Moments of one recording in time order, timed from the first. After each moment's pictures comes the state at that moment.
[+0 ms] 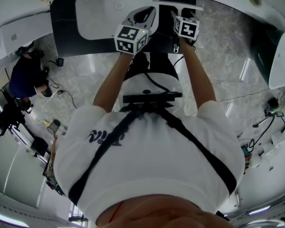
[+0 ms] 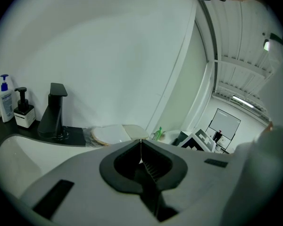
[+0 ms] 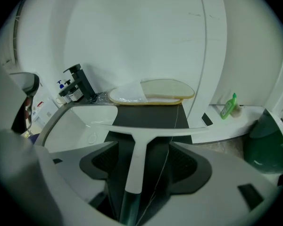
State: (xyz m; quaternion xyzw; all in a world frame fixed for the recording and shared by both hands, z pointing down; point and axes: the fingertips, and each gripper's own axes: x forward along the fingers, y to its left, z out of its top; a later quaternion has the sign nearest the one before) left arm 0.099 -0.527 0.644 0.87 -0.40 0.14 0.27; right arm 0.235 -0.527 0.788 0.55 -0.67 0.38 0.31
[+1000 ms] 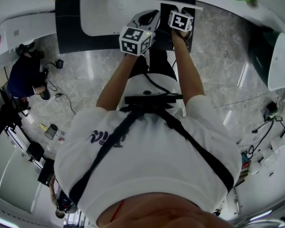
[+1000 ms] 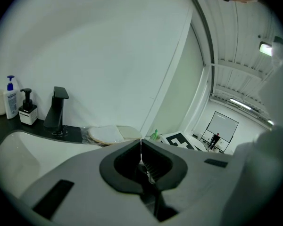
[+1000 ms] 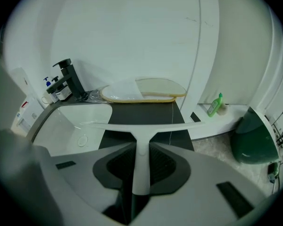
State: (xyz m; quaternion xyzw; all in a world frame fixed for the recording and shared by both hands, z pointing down) left arm 0.105 -0.487 0.623 0.87 -0.40 0.12 0.27; right arm 0.216 -0.535 0.785 0.61 -0.65 0.36 0.29
